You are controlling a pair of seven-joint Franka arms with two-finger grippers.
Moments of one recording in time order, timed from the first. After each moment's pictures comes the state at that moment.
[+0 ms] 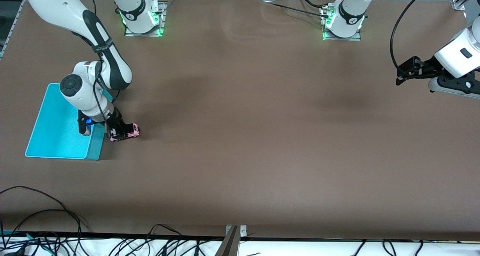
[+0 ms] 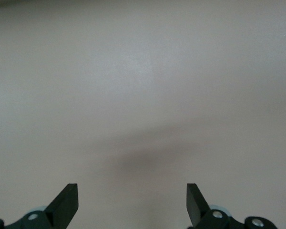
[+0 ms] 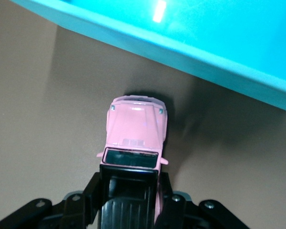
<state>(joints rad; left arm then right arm) -0.02 0.05 -0.04 -1.54 0.00 1.56 0.15 0.05 0.43 -0.01 -2.18 0.01 2.76 1.27</state>
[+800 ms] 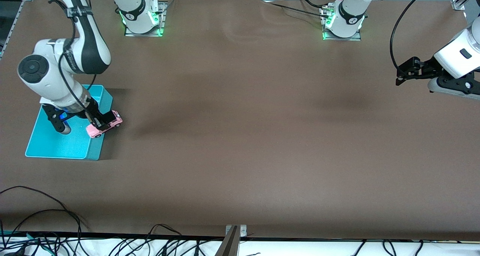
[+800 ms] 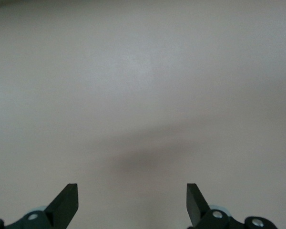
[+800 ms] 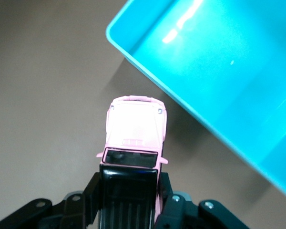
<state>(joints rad) -0.02 0.05 -0.04 -1.54 0.00 1.56 0.15 0.05 0.19 -0.01 -2.04 -0.10 2.29 0.94</state>
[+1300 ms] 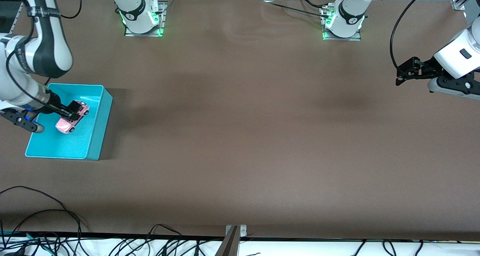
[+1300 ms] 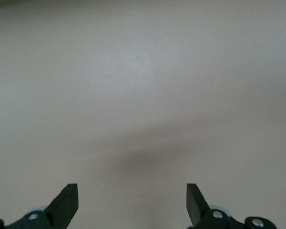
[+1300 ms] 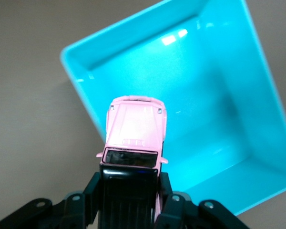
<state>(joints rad) -0.02 0.06 -0.04 -1.54 0.00 1.56 0.15 0.04 0.21 -0.20 -1.97 -0.07 2.14 0.34</state>
